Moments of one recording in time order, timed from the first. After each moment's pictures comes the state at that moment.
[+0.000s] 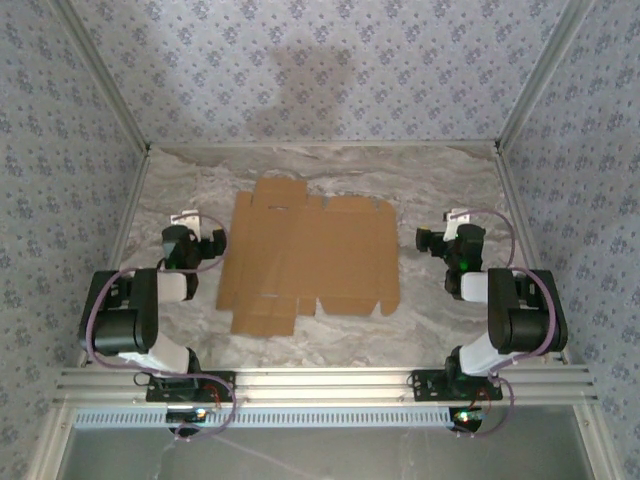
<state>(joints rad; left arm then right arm) 0.02 1.50 0.44 0.58 -0.03 -0.03 -0.04 1.50 0.43 0.60 -0.04 -0.02</state>
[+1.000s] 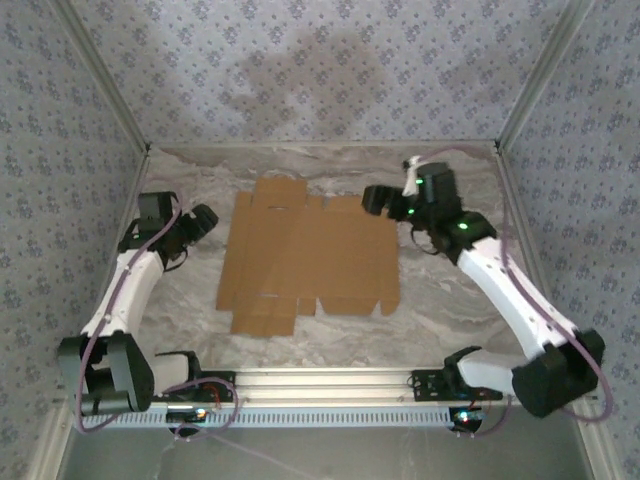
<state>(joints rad) 0.04 1.22 0.88 -0.52 0.15 -0.66 0.44 1.26 1.14 -0.50 -0.11 0.45</state>
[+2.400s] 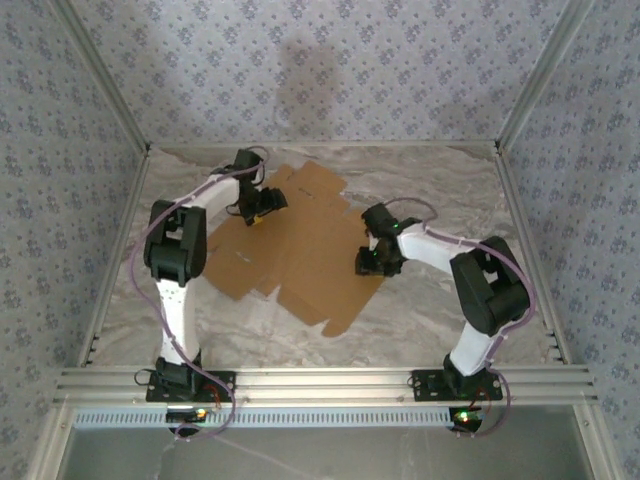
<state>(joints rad) -0.28 2.18 1.67 -0.66 0.24 -0.62 0.55 1.72 1.01 -0.62 -0.15 0.48</state>
